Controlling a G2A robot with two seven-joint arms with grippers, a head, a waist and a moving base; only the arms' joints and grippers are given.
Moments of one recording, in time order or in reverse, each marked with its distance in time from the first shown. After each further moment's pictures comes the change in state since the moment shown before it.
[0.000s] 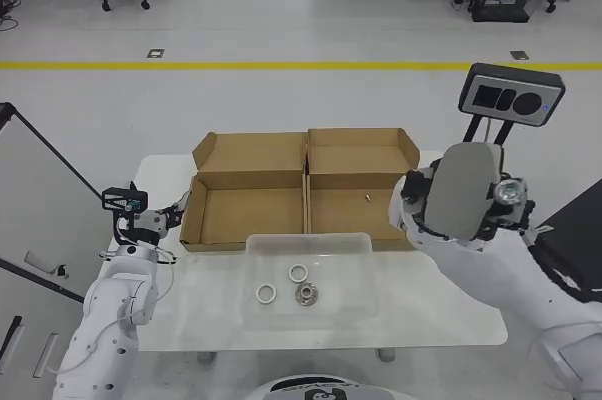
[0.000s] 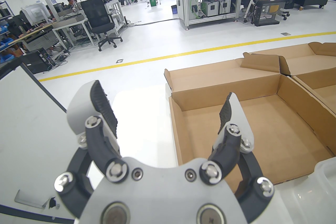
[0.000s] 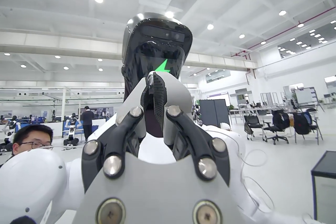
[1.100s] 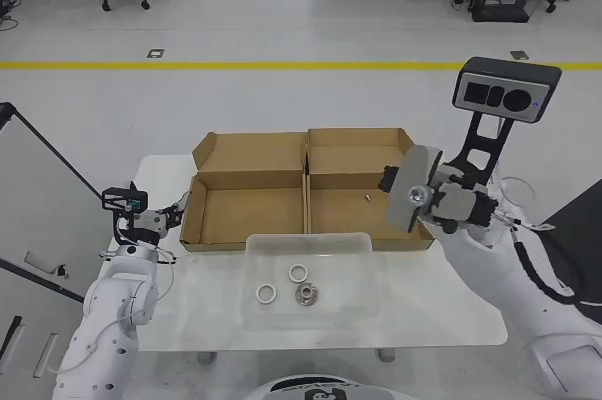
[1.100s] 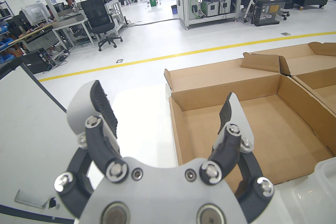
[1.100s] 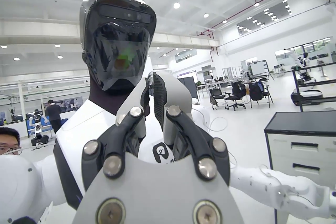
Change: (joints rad) left arm 0.000 0.000 0.000 0.000 0.000 0.000 0.000; right arm -0.109 -0.061 0.209 0.020 -0.239 0.224 0.072
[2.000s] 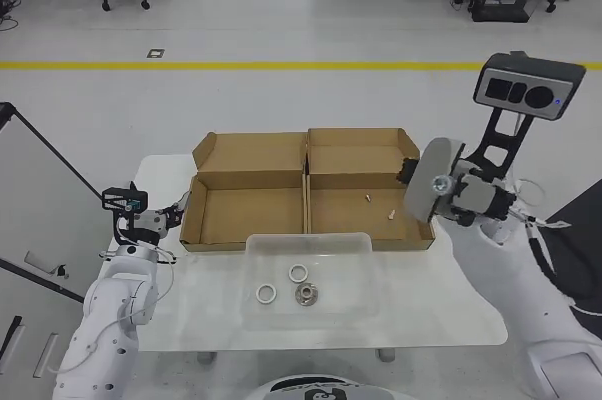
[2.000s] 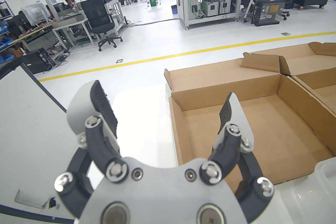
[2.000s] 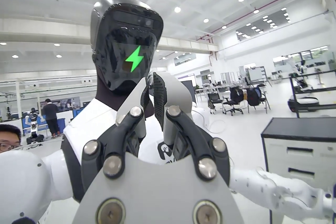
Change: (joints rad) left arm 0.000 0.000 0.000 0.000 0.000 0.000 0.000; right arm -0.057 -0.035 0.121 0.005 -0.058 0.082 0.066
